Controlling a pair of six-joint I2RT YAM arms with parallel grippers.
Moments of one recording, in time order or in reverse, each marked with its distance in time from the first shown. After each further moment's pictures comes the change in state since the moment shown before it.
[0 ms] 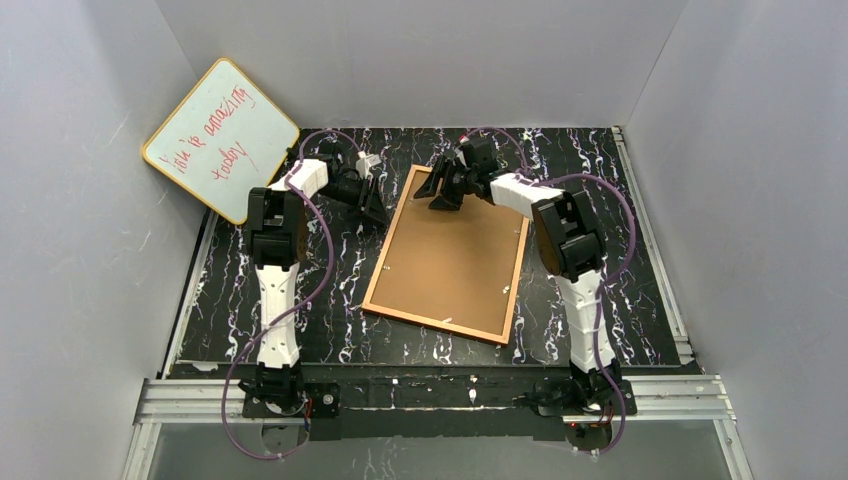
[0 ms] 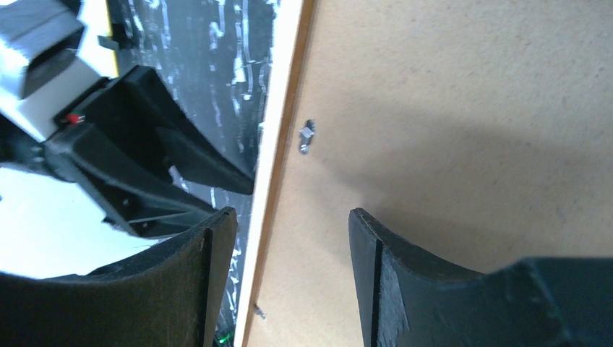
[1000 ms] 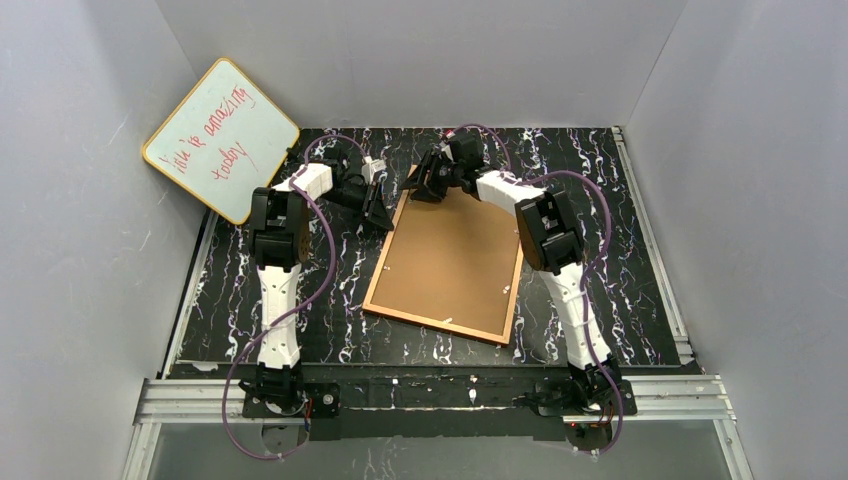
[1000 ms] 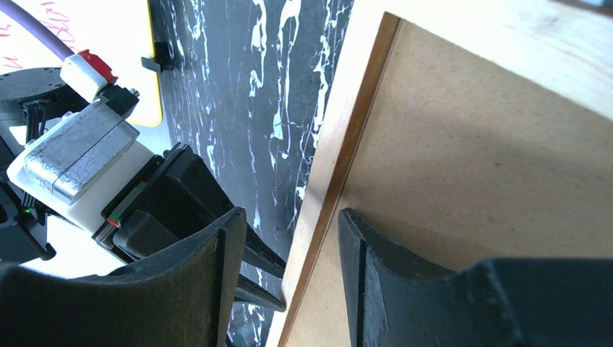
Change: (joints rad) left arm -0.025 -0.009 -0.061 0.029 0.019 0.037; right arm 0.023 0.210 0.257 0.043 -0.072 0.093
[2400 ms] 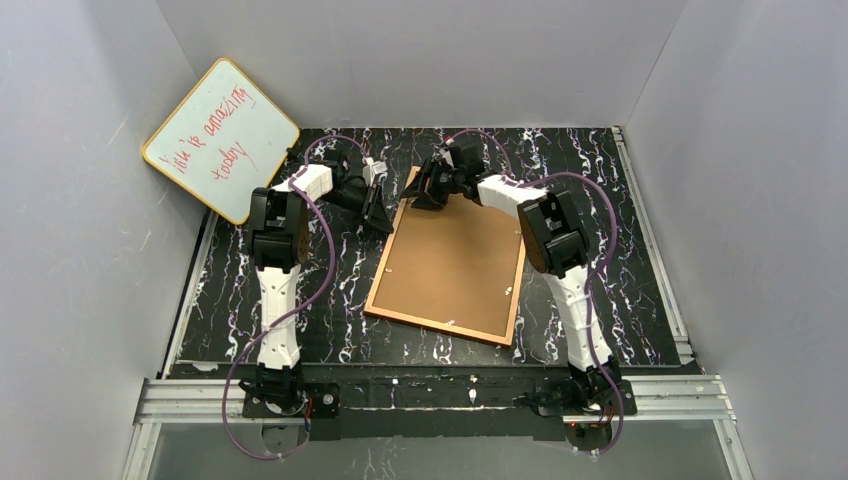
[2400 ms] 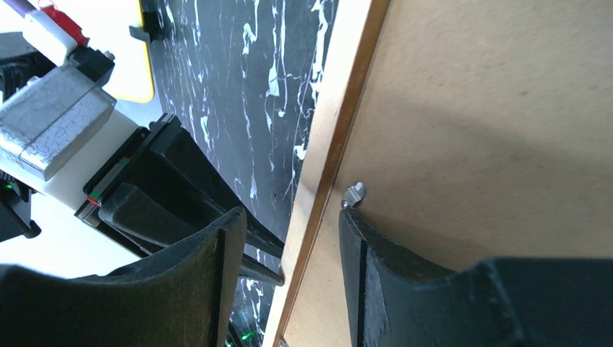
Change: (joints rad) left arm -0.004 -0.022 -0.033 -0.008 0.006 0.051; right arm 0.004 -0.076 -0.126 0.021 -0.013 -0.005
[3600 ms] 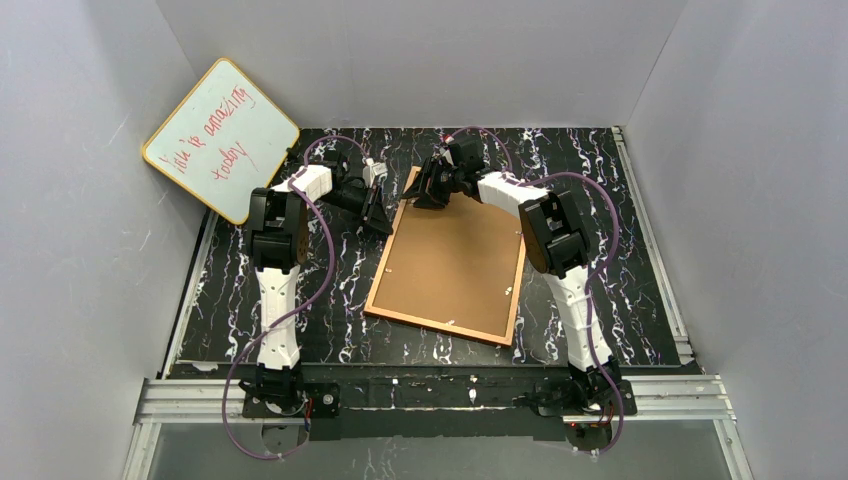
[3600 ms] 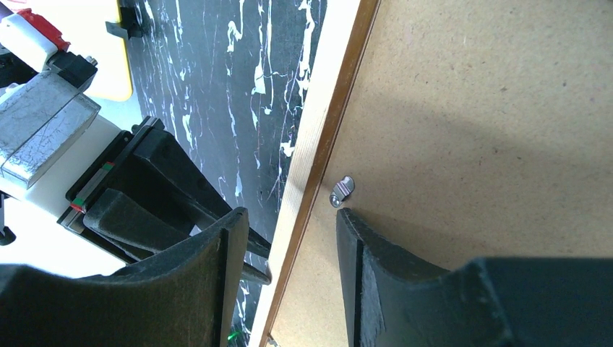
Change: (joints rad) left arm 0.000 -0.013 -0.018 -0.003 -0.003 0.021; right arm 0.006 -0.005 0.031 -0.087 0.036 -0.068
